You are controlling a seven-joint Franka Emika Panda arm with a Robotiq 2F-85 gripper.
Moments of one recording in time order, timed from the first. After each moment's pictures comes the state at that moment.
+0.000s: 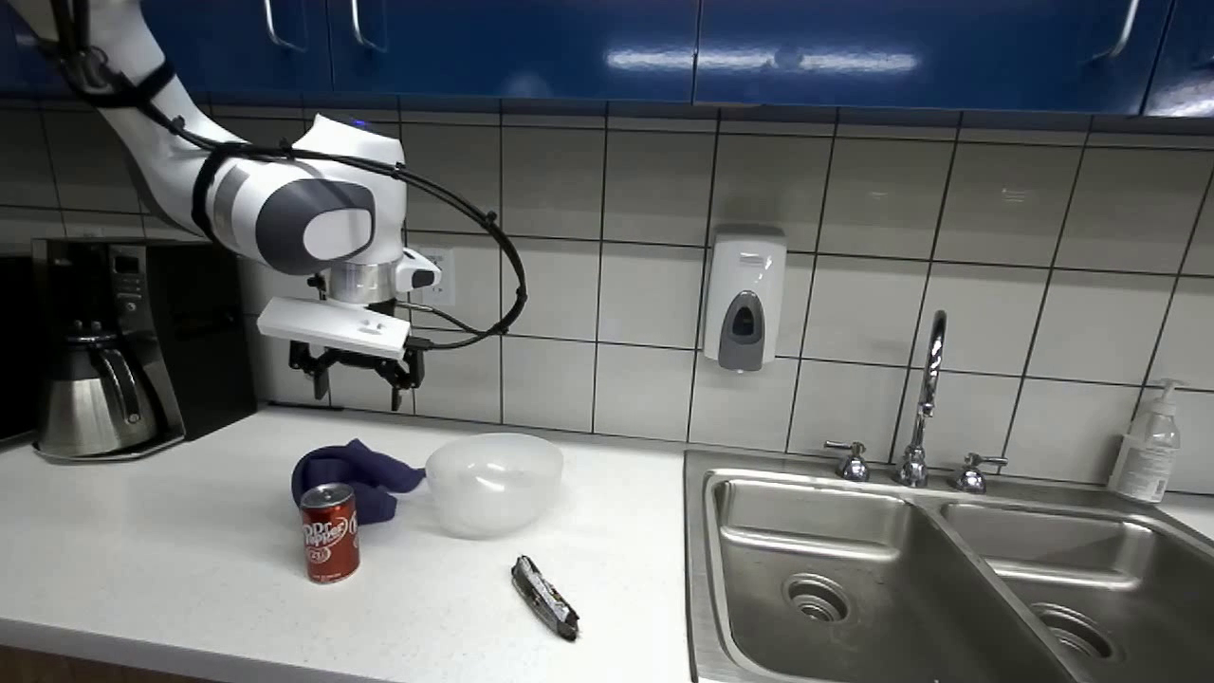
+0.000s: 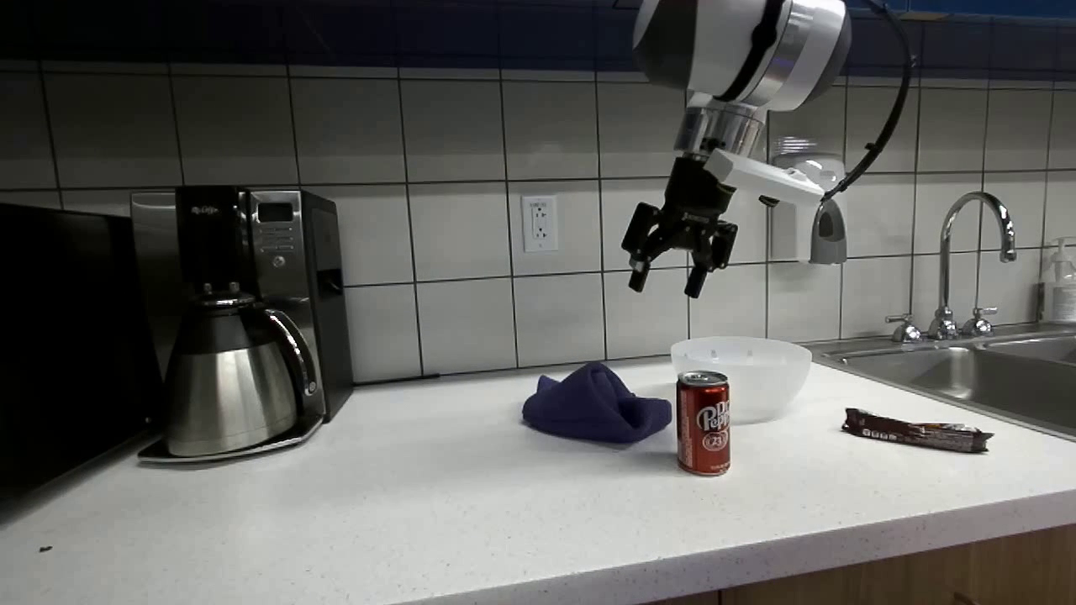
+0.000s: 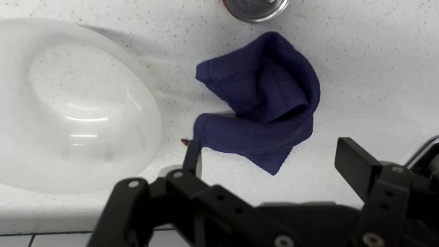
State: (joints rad) arm 0.14 -0.08 -0.02 -2.44 0.41 2.63 -0.51
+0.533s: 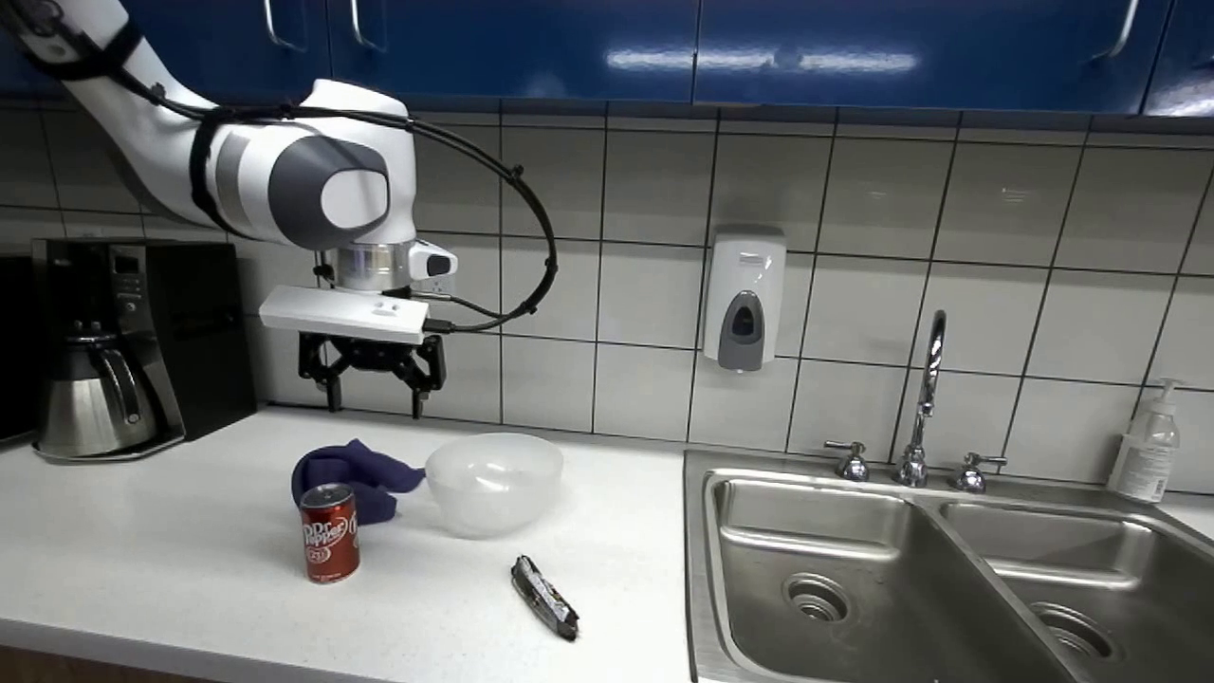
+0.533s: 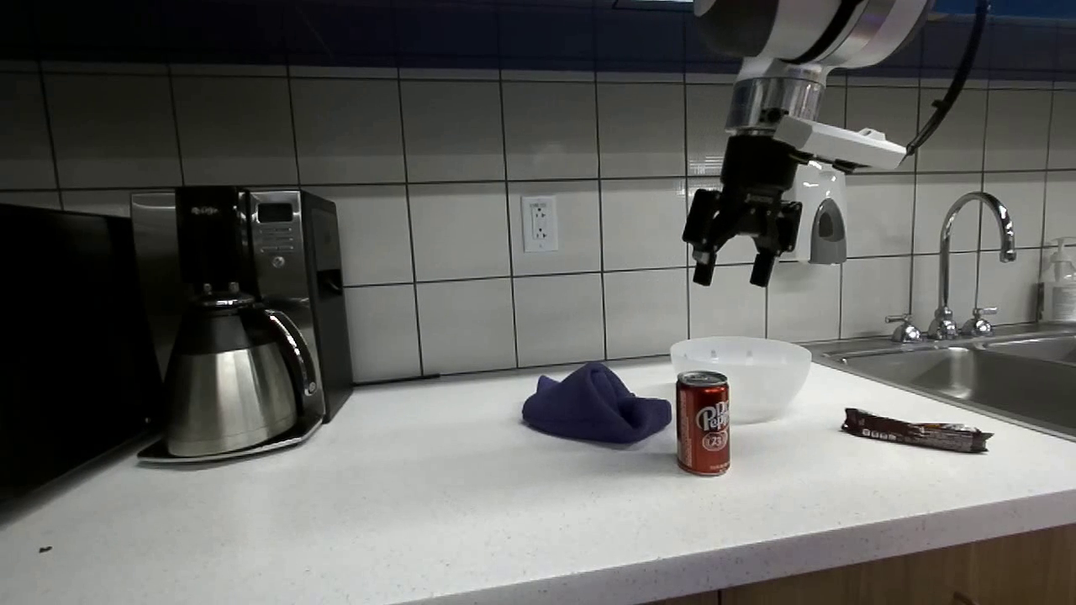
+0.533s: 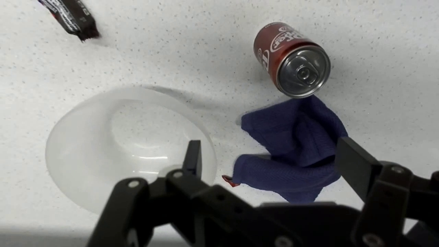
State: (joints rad) arm 0.07 -0.24 -0.05 -2.55 0.18 2.50 -0.41
